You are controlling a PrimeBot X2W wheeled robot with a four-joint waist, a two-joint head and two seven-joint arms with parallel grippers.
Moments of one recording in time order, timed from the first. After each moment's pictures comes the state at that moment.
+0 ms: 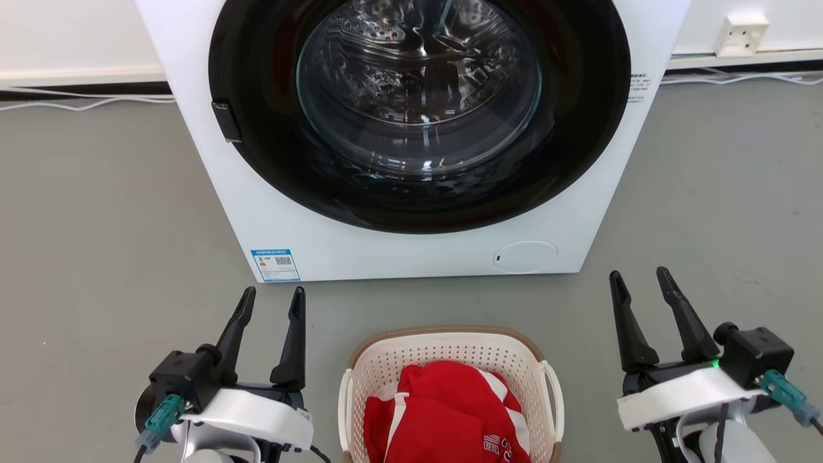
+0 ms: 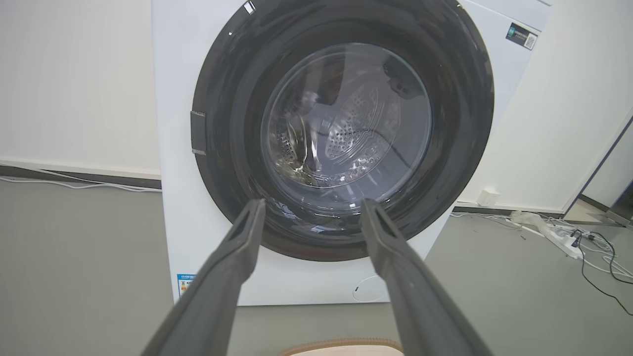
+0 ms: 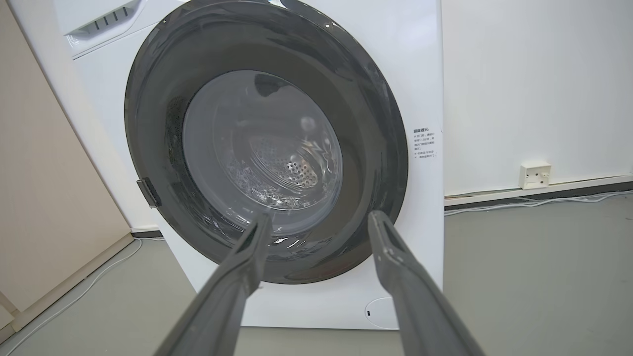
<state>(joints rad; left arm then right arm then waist) -0.08 0.05 -0.11 0.16 -0.29 -0.08 -0.26 -0.14 -0.13 0.07 0.26 0.31 0.12 -0.26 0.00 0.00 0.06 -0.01</state>
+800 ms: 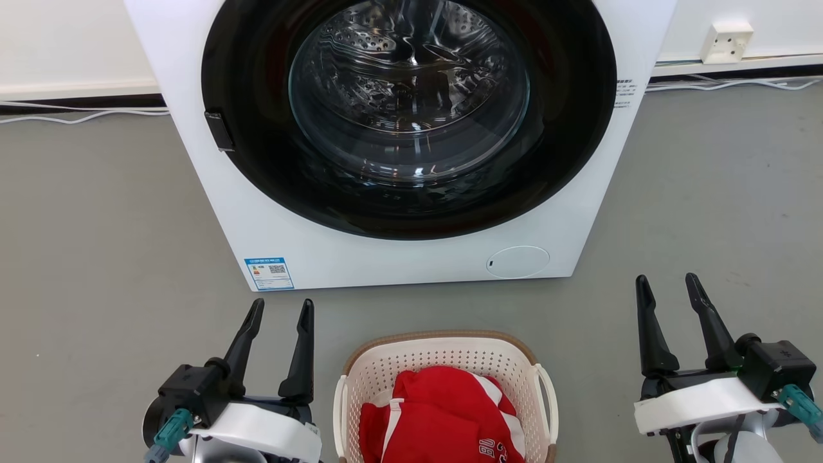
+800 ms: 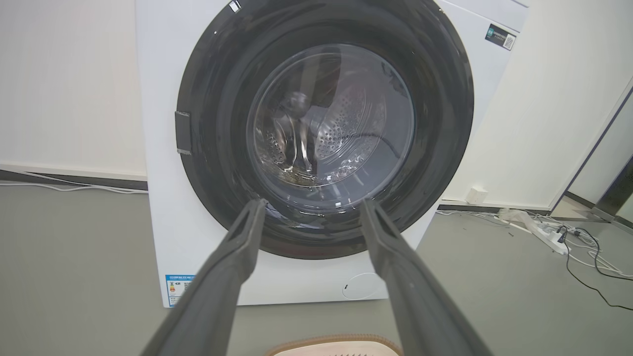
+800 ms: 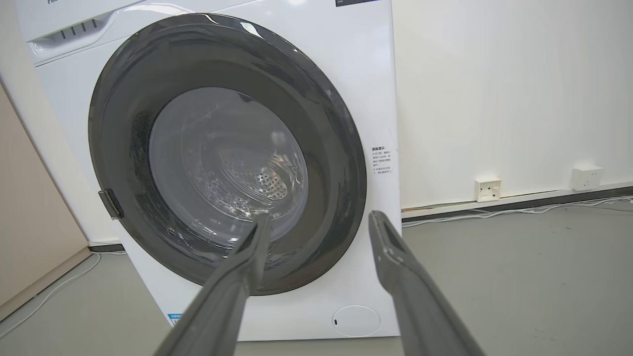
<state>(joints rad) -0.03 0.05 -0.13 0.11 -0.30 -0.06 -0.26 -0.08 -0.08 -0.05 0.21 0.20 0.12 -0.26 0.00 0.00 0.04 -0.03</state>
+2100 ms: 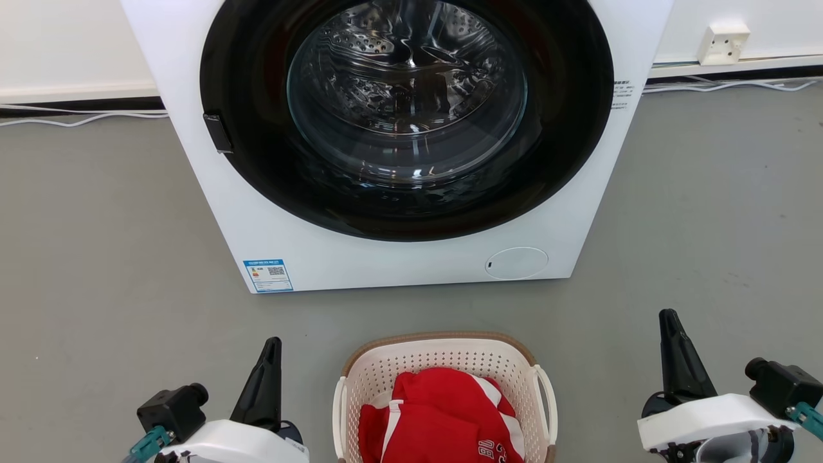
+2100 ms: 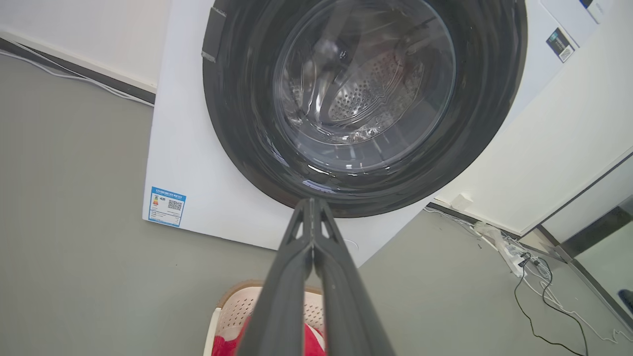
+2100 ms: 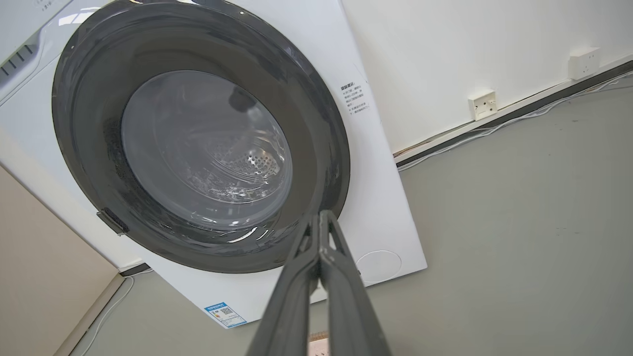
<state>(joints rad) 0.01 0.04 -0.12 0.20 -0.56 -0.06 -0.20 -0.05 -0.06 -0.06 0.27 0.44 0.12 -0.19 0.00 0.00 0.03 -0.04</state>
